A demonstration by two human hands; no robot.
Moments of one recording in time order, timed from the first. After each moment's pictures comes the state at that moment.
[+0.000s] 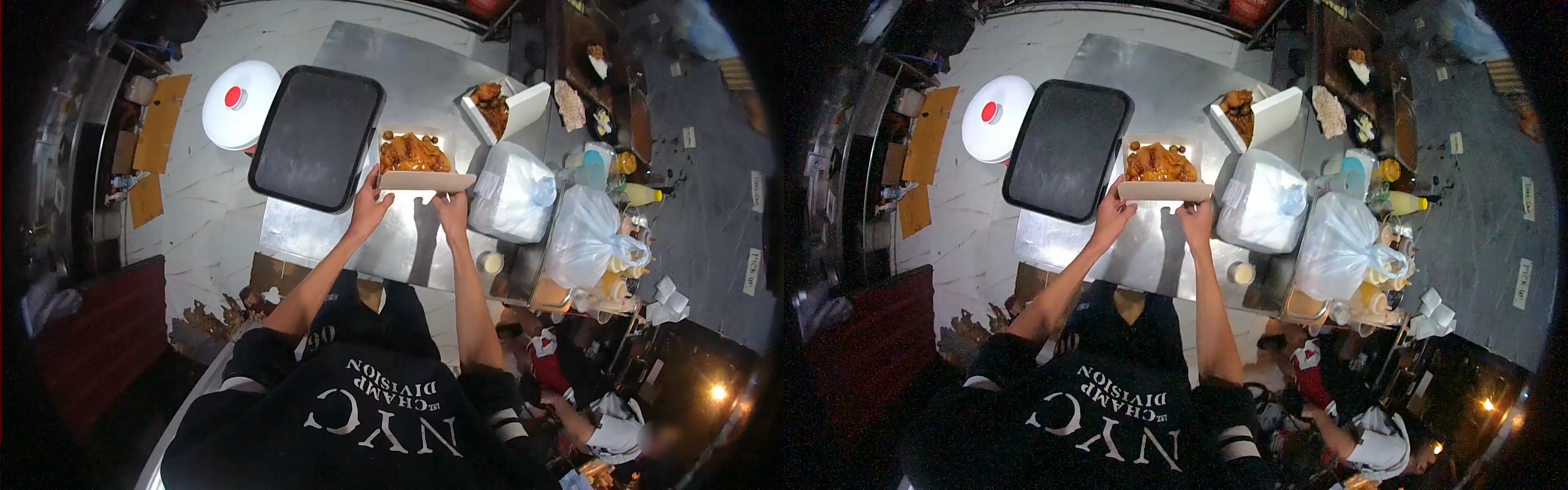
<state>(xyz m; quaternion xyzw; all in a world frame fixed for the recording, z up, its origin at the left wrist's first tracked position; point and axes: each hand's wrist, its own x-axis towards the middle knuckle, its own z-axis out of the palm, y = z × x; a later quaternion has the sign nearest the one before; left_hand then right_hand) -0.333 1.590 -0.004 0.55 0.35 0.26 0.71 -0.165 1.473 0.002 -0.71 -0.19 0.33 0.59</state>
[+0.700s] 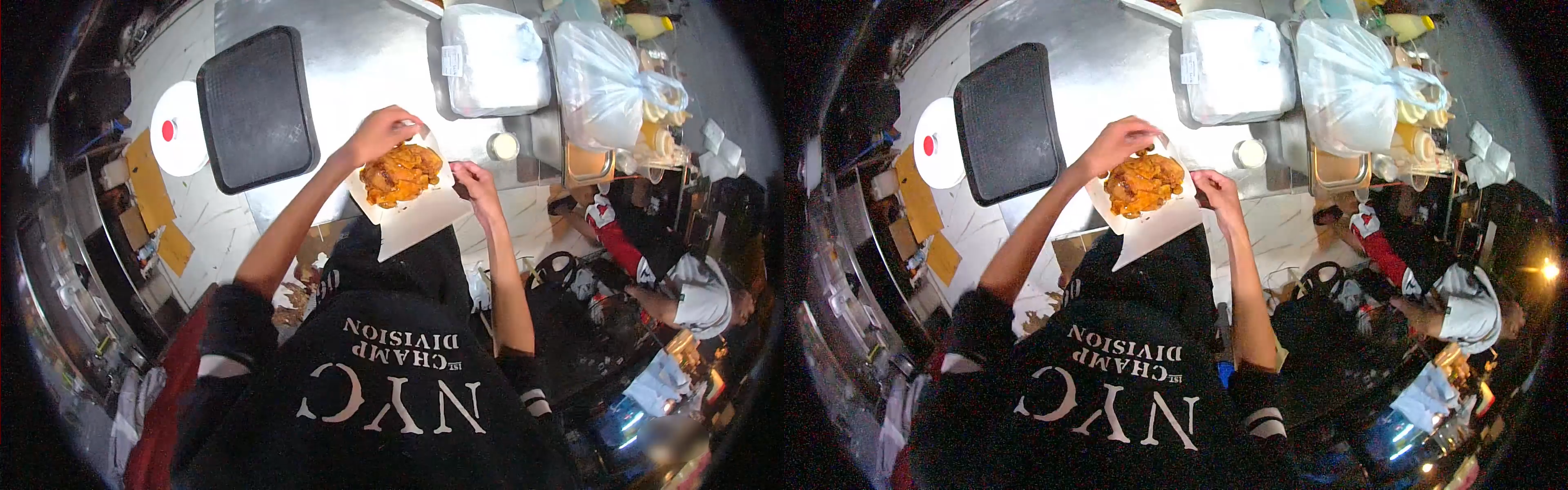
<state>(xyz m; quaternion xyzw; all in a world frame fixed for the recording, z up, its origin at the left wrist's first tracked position) -0.279 1.579 0.034 0.79 0.04 -0.06 0.61 -0.241 1.308 0.035 -0.66 0.07 0.44 0.60</state>
